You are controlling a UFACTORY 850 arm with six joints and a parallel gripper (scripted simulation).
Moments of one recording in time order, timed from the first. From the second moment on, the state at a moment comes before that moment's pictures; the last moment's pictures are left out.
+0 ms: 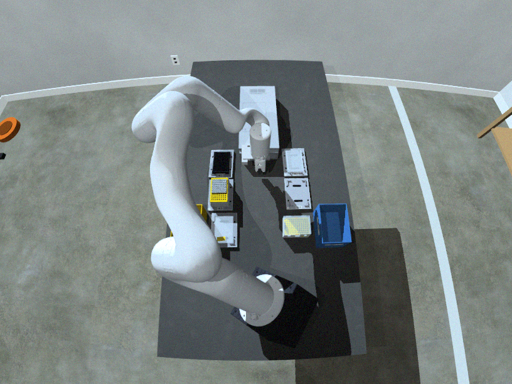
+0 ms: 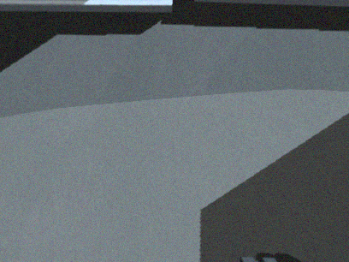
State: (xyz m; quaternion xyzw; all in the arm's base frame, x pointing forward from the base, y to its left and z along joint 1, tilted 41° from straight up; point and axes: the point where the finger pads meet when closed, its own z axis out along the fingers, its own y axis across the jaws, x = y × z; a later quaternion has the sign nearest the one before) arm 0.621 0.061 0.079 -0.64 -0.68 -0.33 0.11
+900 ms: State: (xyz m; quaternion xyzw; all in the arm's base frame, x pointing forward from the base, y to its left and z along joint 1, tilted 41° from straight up) arm 0.605 0.058 0.079 -0.64 -0.68 -0.34 0.11
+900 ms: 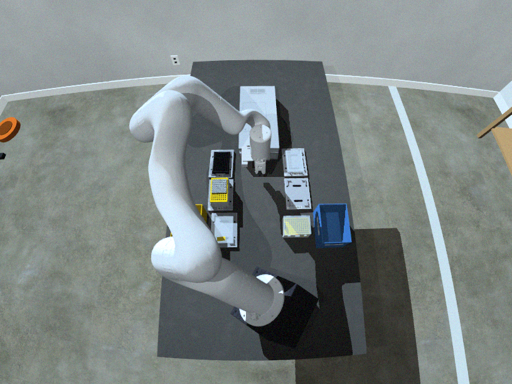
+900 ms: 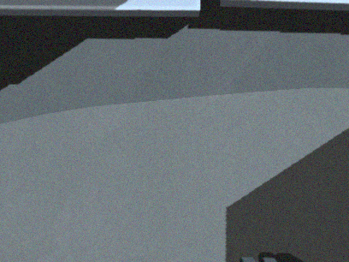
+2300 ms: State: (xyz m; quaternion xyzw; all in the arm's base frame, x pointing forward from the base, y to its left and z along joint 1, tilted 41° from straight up) arm 0.588 0.021 0.126 -0.64 -0.68 -0.34 0.11
